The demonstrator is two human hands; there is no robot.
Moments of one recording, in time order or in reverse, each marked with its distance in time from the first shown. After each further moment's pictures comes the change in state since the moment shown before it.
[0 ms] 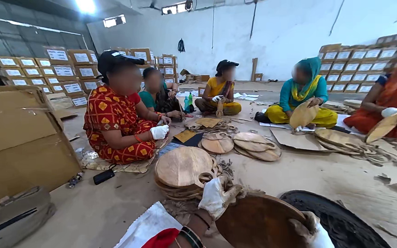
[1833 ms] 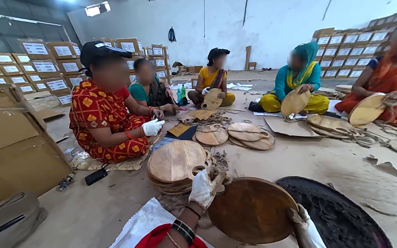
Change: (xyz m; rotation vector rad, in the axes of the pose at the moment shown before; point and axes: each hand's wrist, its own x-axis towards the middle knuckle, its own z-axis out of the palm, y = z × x) left_hand -0.021 0.039 -0.020 0.039 -0.003 -0.214; right_hand -0.001 0.031 0.017 0.482 -0.030 0.222
